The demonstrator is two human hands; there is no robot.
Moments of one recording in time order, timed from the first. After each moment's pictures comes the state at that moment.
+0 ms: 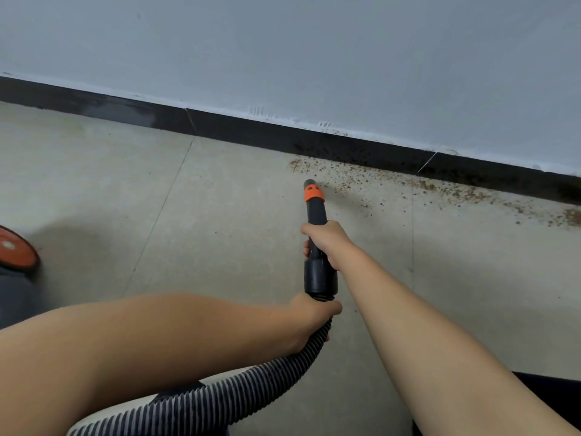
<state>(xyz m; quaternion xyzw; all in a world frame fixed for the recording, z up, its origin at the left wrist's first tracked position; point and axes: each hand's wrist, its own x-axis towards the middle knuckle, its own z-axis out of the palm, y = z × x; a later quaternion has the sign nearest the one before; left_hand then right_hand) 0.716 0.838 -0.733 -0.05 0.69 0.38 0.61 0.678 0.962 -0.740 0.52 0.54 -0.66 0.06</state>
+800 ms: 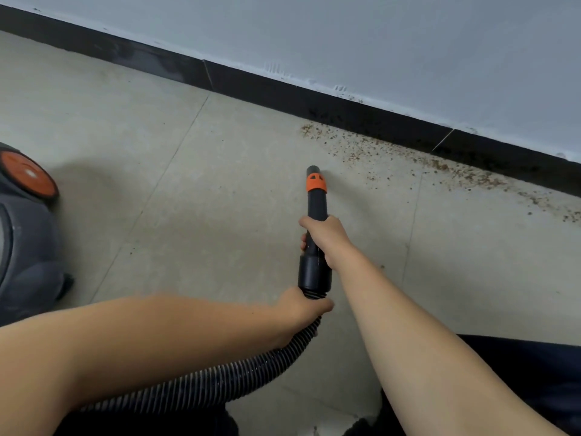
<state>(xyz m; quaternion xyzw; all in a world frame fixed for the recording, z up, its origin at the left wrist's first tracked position) 0.776 0.808 -0.740 -0.06 0.69 0.41 0.60 0.736 0.933 -0.747 0.50 0.51 -0.70 0.07</state>
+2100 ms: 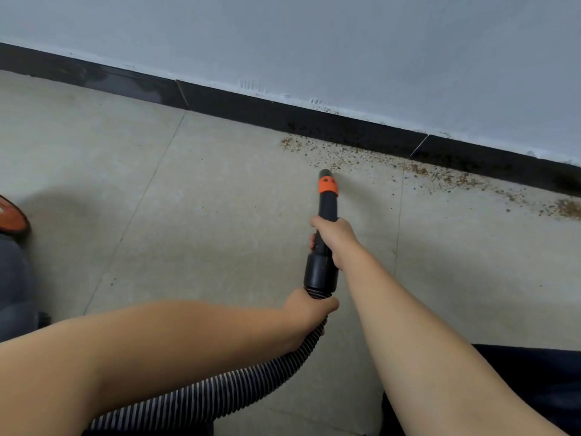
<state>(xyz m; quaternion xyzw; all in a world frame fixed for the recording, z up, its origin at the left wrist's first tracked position) 0.770 0.843 -0.748 -0.03 0.70 0.41 0.58 0.732 0.973 -0.749 0.56 0.47 -0.69 0.01</state>
